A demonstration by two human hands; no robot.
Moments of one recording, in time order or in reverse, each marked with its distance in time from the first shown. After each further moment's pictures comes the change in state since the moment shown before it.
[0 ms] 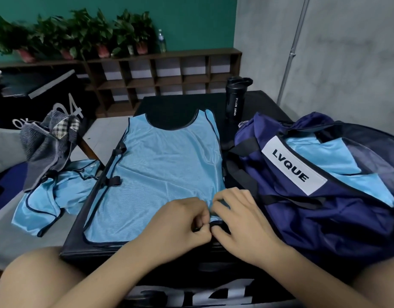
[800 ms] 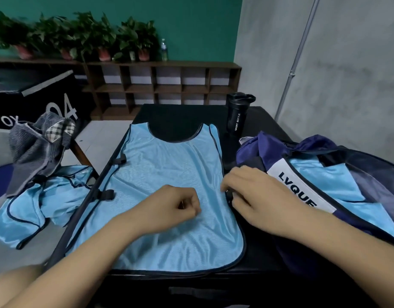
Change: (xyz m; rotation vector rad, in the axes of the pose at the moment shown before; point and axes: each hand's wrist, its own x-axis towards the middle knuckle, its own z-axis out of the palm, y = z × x) left_hand 0.054 -0.046 -0.047 -0.169 -0.185 -0.166; right_hand 0.075 0.037 -0.082 -0.052 -0.186 -0.066
